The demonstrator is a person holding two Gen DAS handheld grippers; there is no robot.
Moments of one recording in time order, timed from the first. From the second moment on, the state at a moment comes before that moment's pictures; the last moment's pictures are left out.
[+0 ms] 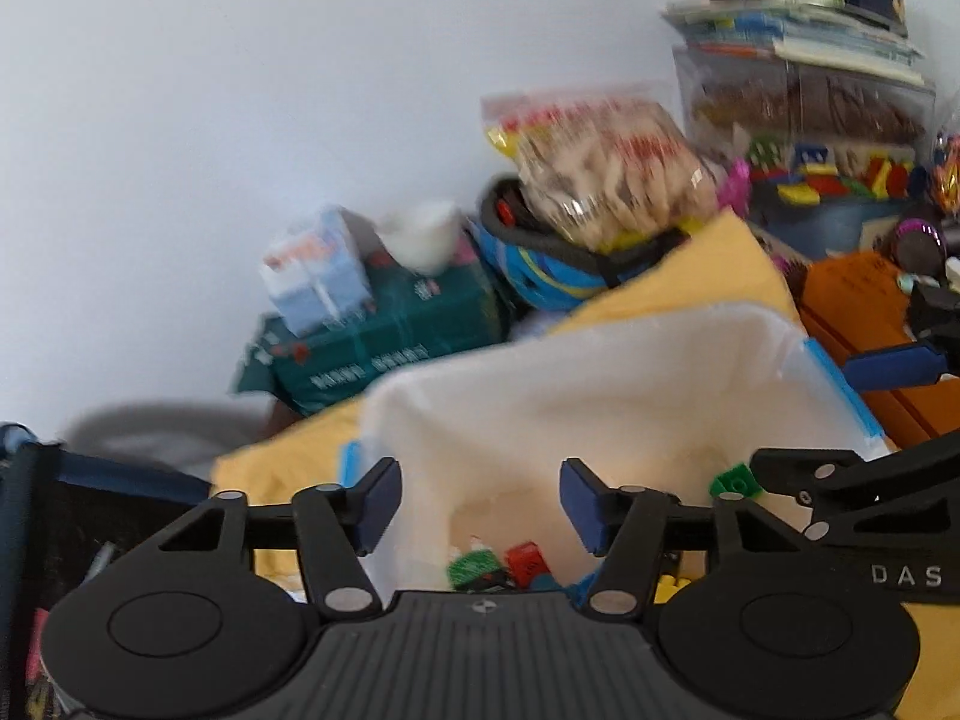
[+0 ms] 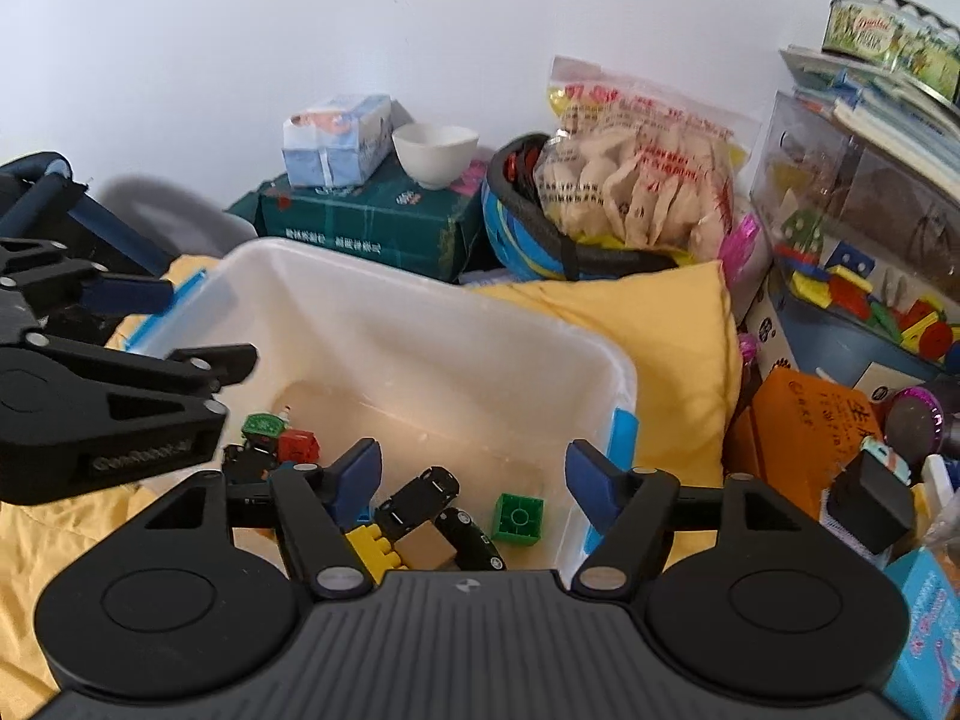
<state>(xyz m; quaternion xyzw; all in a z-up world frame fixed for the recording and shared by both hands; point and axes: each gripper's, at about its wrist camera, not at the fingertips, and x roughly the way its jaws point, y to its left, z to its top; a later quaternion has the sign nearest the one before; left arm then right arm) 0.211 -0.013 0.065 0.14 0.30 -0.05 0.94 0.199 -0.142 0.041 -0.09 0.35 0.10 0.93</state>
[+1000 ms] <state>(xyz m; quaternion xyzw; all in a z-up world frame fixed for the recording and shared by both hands) 0.182 -0.020 0.076 0.14 0.29 -0.04 0.95 0.180 -0.147 0.041 -0.10 0.36 0.09 0.92</state>
